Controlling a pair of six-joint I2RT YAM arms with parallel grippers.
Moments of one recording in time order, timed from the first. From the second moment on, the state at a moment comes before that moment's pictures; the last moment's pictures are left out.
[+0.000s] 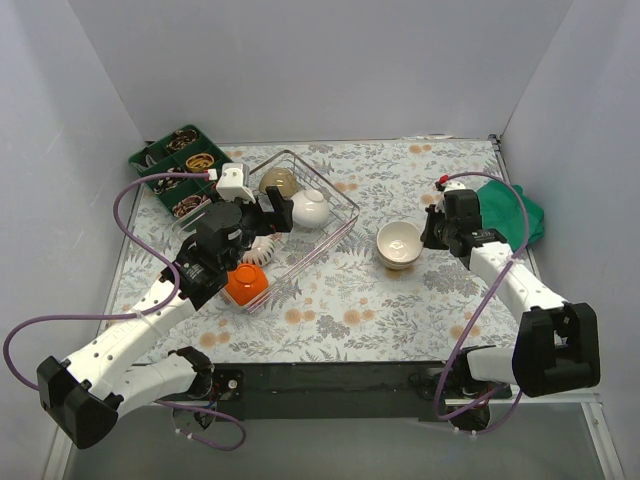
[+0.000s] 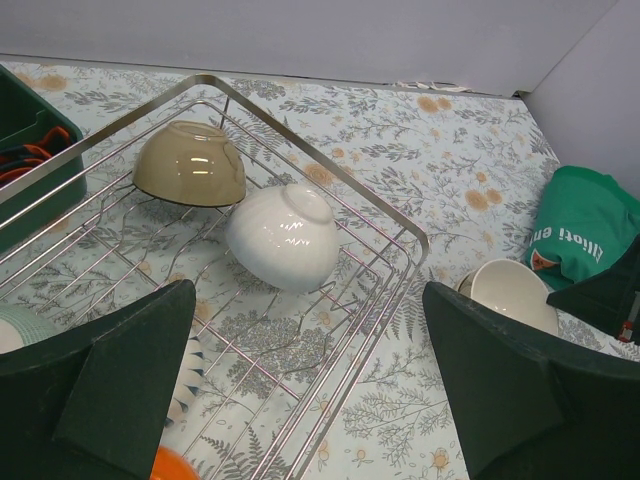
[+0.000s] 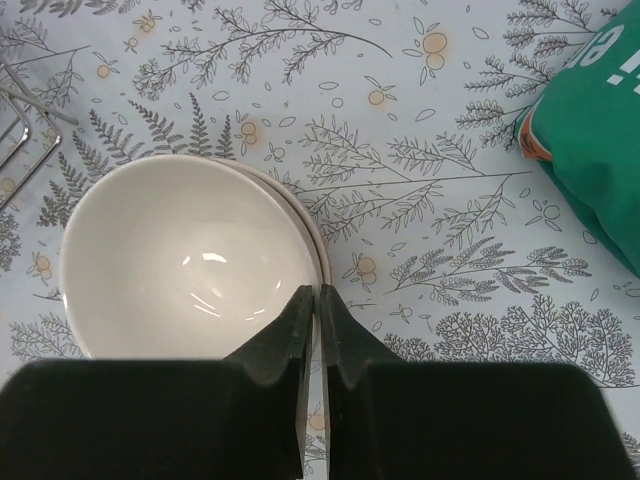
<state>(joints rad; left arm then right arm) -0.66 0.99 0.91 -0.08 -0.37 -0.38 0.20 1.28 0.82 -0.30 -0.03 0.23</state>
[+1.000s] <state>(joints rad) -0.52 0.99 0.91 -0.08 -0.32 -0.42 0.65 1.34 1.07 -0.30 0.16 0.04</state>
